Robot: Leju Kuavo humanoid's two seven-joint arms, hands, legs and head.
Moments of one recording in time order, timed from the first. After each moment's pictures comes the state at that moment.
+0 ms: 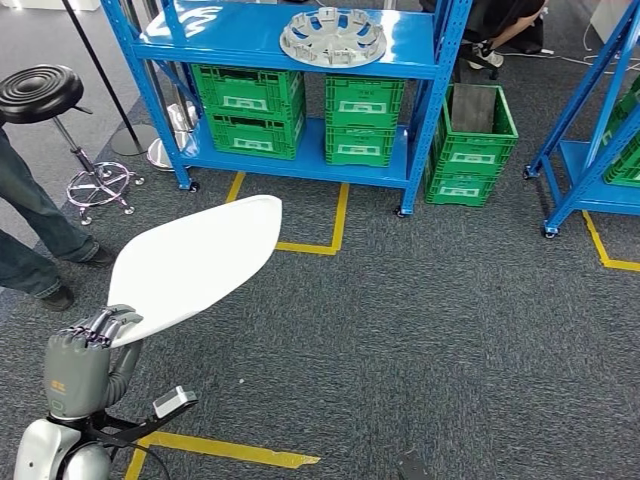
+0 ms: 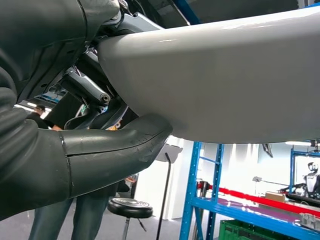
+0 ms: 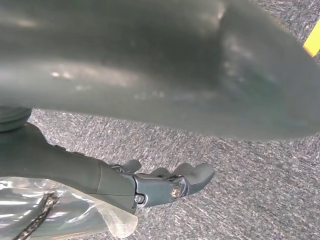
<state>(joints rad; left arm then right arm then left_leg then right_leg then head) 0.05 -0.08 0.05 -1.57 -1.22 0.70 -0.63 -0.12 0.03 1.26 -0.15 -0.99 -0.27 -0.33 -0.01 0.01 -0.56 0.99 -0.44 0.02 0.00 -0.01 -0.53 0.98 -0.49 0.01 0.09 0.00</state>
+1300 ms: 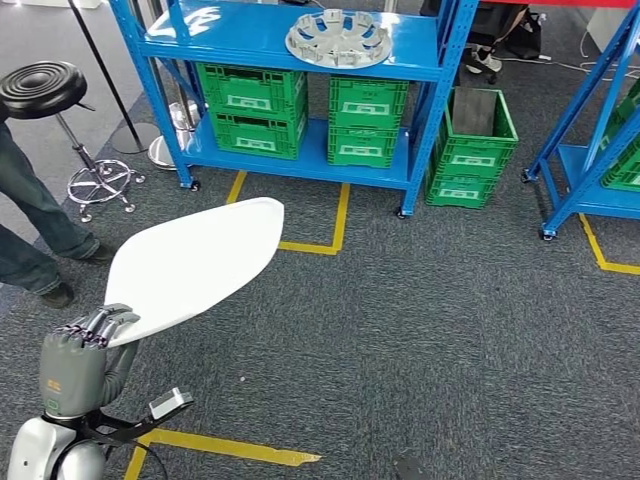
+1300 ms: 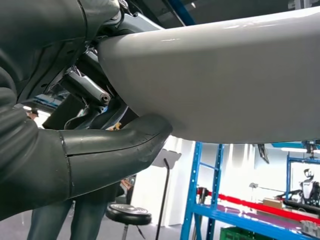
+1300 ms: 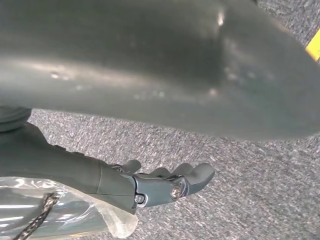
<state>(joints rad) 0.04 -0.08 0.07 -1.57 -1.22 0.70 -0.67 -0.13 0.04 1.30 -0.15 -0.96 -0.33 -0.32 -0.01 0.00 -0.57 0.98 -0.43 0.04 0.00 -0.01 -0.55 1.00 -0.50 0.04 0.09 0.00</state>
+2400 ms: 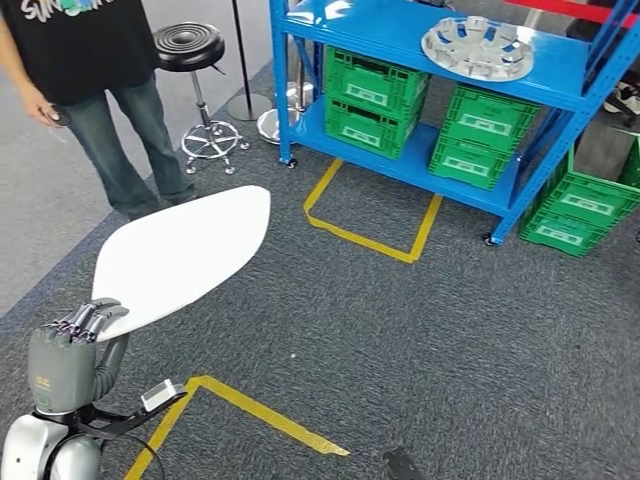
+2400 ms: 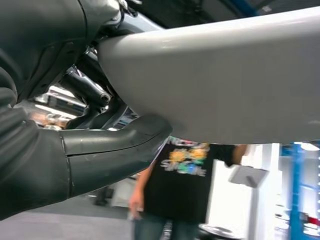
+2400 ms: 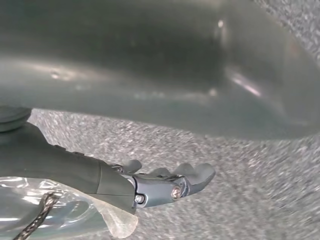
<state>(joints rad) 0.02 -0.10 0.11 -1.57 -1.21 0.70 -0.70 -0.14 0.04 1.32 -0.15 -0.94 -0.32 -0.32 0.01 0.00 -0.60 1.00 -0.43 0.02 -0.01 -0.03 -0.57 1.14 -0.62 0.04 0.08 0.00</state>
